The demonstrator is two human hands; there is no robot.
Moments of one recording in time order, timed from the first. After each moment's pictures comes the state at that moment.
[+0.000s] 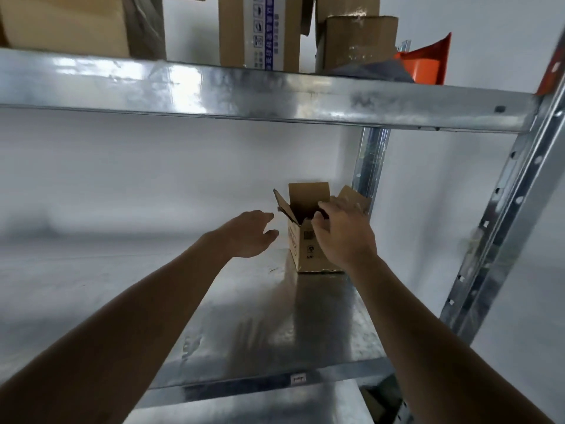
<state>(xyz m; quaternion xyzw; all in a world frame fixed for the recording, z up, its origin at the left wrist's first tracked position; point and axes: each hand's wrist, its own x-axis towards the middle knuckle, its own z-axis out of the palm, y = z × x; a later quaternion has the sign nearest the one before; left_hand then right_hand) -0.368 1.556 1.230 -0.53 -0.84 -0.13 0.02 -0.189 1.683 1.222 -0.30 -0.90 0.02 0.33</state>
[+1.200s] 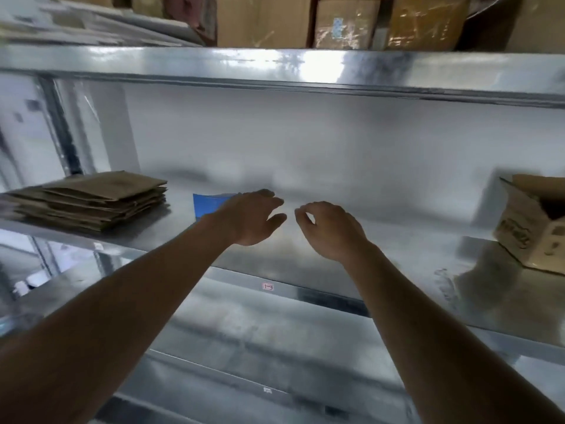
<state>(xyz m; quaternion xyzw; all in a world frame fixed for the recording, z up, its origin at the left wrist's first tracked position) -0.504 1.067 1.216 -0.38 -0.92 -0.05 0.11 -0.412 1.237 1.199 -0.08 -0.97 0.14 0.20</state>
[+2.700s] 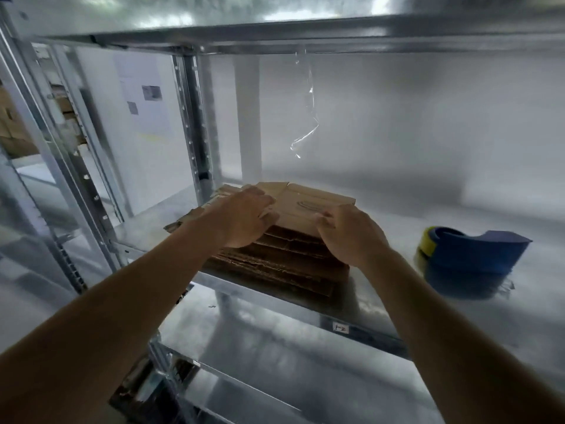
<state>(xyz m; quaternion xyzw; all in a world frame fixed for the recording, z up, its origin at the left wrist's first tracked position) -0.915 0.627 1.185 -0.32 -0.94 -0.07 0.07 -0.834 0.850 1.152 -0.09 -0.96 0.17 0.18</state>
